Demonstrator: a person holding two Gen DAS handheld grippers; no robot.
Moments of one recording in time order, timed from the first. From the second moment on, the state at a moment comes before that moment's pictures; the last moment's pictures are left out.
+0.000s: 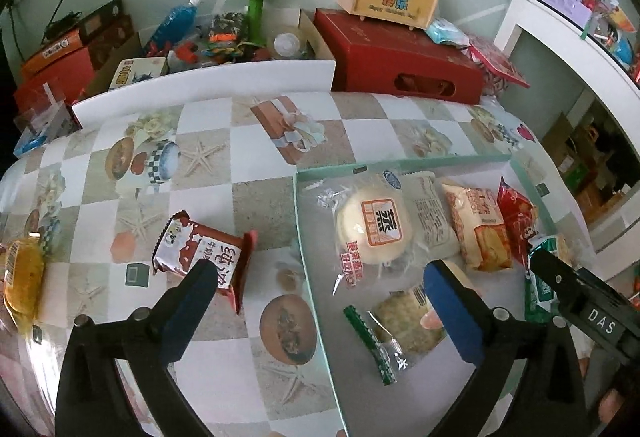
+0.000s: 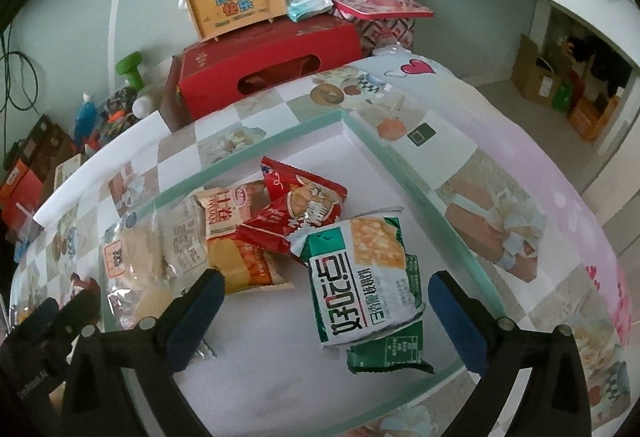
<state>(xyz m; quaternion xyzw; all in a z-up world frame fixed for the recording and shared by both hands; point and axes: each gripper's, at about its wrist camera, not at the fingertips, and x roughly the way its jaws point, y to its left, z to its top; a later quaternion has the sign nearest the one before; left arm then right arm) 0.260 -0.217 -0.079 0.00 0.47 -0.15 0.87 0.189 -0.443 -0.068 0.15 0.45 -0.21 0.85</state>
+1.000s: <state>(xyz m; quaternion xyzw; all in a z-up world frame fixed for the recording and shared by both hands) 0.248 -0.146 -0.071 -0.02 0.46 -0.10 0.88 0.216 -0.370 -0.059 0.10 0.45 -0.13 0.88</state>
